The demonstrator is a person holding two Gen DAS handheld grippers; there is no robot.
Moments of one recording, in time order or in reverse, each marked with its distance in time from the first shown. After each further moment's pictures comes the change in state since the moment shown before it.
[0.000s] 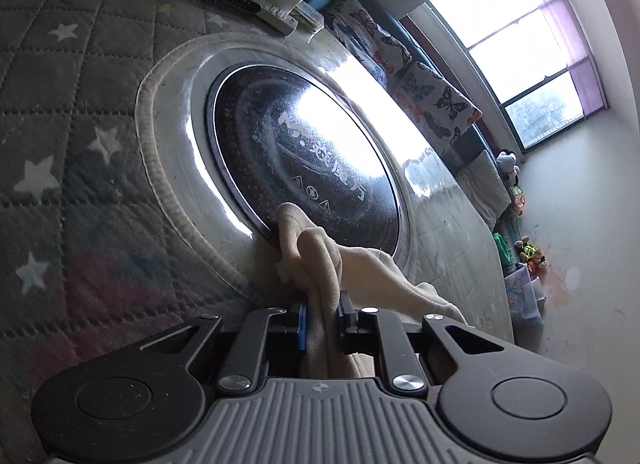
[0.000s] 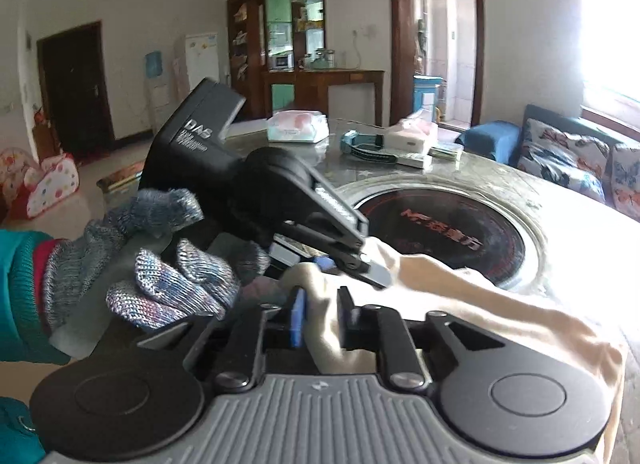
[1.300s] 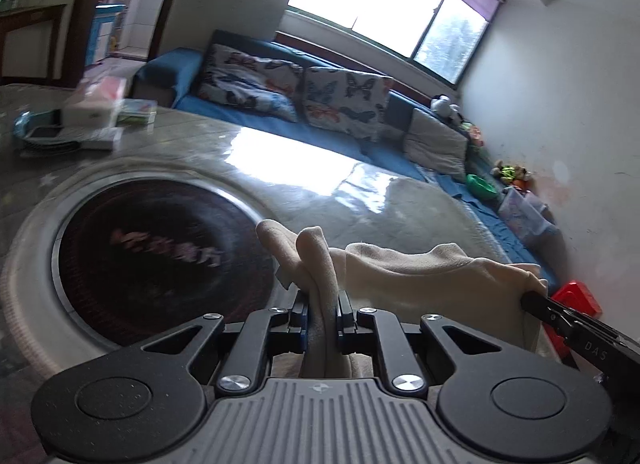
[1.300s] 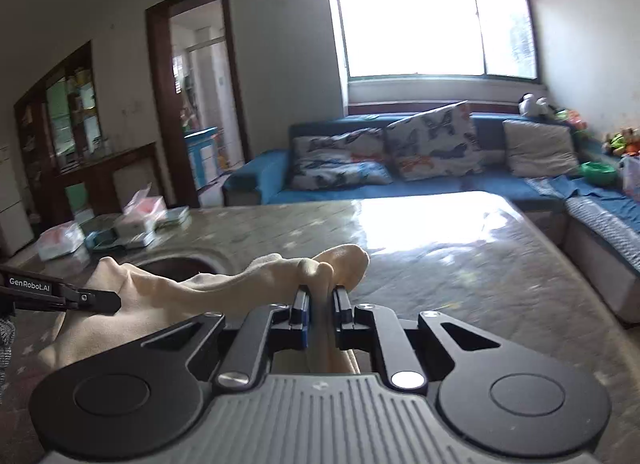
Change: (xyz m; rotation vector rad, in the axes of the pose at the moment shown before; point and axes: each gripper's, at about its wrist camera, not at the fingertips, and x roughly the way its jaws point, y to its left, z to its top) left arm 0.024 -0.145 -0.018 0.522 -0.091 -0.029; right arm -0.133 -0.172 -0.027 0.396 -0.183 -0.582
